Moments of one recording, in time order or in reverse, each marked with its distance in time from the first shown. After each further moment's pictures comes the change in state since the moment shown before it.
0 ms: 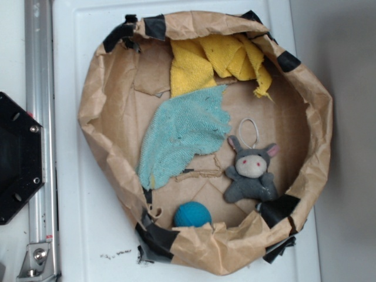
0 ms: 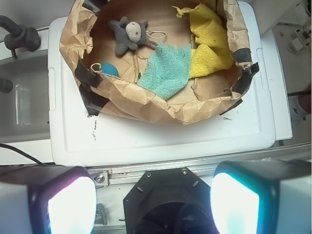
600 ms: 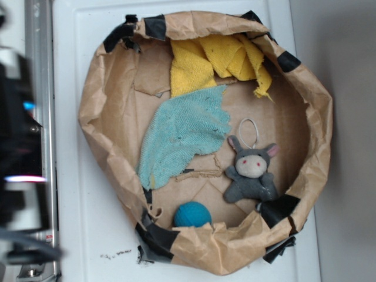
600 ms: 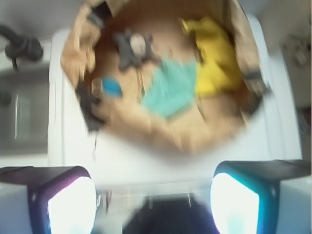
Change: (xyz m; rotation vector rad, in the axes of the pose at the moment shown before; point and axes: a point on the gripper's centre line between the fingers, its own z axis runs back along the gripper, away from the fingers) arm 0.045 -0.008 -0.037 -0.017 -0.061 -0.051
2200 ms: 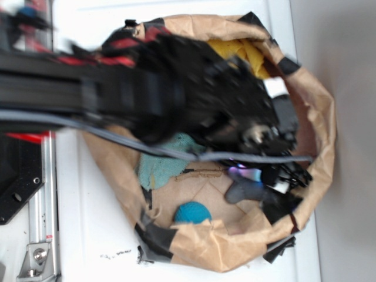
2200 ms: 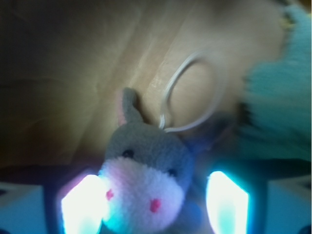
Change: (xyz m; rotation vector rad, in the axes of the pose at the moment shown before) arm 0.115 -0.013 -0.200 -0.120 0.056 0.969
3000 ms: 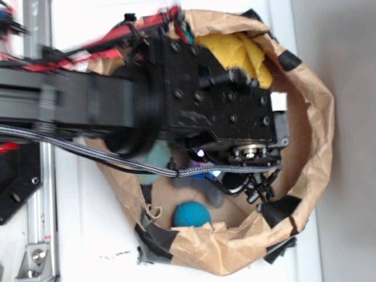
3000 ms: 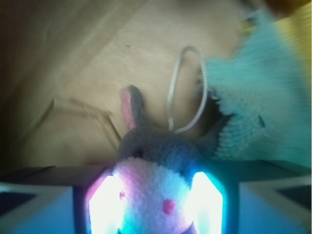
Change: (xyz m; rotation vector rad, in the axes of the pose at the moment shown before) arm -0.016 0.030 0.050 0.206 0.042 -0.288
